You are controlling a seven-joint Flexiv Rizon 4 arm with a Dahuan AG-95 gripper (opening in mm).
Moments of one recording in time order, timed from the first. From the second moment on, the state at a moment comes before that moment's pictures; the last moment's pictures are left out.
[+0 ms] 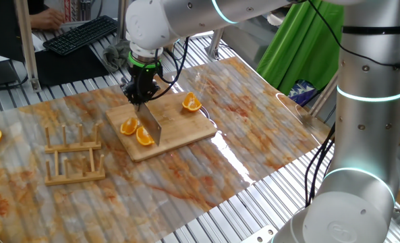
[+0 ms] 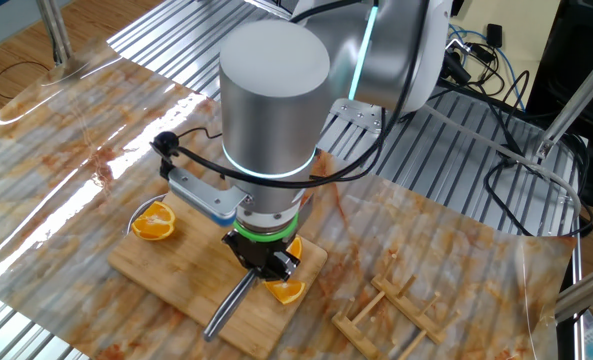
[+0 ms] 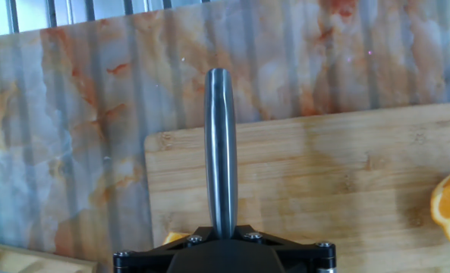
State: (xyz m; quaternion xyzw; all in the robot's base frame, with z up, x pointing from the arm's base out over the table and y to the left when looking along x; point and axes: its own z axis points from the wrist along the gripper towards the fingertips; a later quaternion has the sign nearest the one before) arm 0.624 0.083 0.078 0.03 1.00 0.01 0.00
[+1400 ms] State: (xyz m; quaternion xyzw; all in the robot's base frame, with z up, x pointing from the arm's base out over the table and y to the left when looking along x) arm 0.625 0.084 0.071 0.01 1.00 0.00 0.00
